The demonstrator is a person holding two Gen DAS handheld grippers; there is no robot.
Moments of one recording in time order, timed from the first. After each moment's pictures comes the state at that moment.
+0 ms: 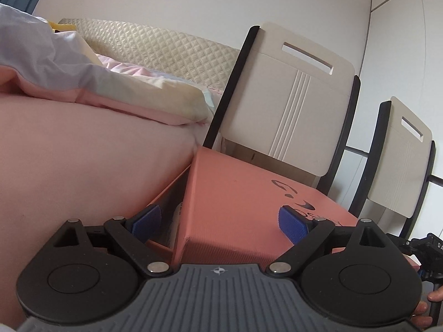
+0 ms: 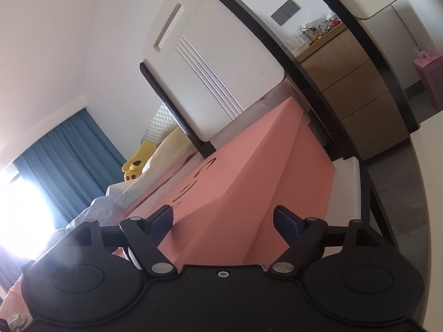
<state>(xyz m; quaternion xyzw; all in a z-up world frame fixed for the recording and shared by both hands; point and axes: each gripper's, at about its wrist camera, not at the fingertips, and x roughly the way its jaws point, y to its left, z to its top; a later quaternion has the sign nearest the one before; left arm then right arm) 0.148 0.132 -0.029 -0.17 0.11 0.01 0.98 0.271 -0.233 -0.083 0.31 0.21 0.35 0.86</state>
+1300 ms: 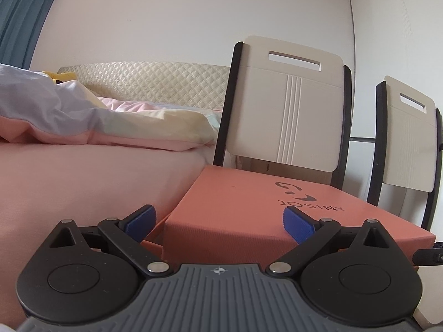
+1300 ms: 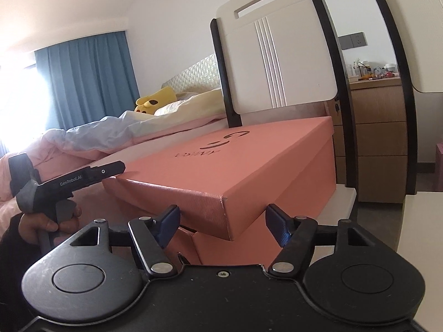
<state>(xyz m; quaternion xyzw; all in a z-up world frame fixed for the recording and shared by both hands) 0.126 0.102 -0.028 -0.07 0.07 0.06 0.99 0.207 -0.210 -0.059 0.08 0.17 0.40 0.90</state>
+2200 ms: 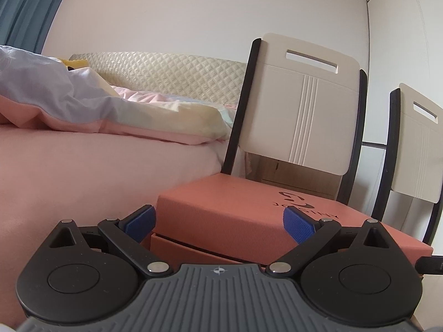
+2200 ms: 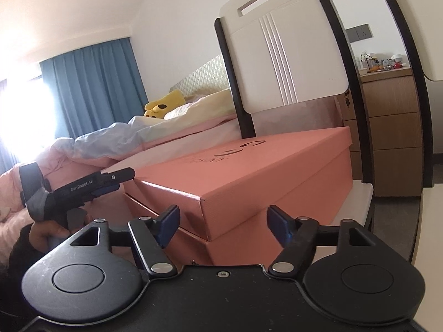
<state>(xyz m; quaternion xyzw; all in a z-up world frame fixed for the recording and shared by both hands) 0.130 0.115 -0.027 -0.10 0.08 0.08 0.99 0.215 -0.207 -0.062 0.12 0.18 0.42 0.88</state>
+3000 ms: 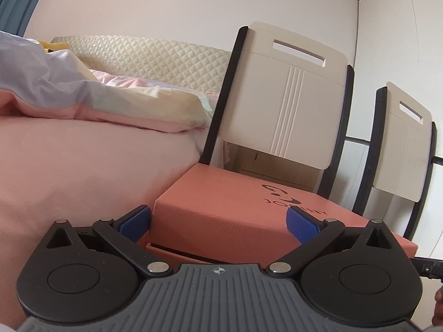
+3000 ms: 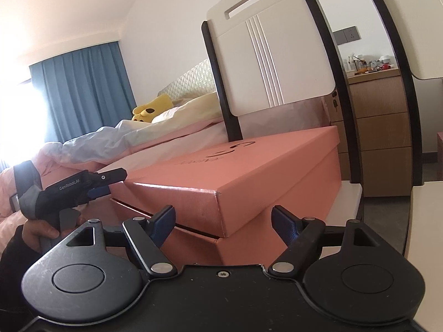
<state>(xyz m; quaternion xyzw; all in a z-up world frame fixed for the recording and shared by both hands) 0.143 0.119 -0.029 -0.12 0.10 0.01 0.99 0.216 -0.210 -0.067 0.12 0.17 0.39 0.90</state>
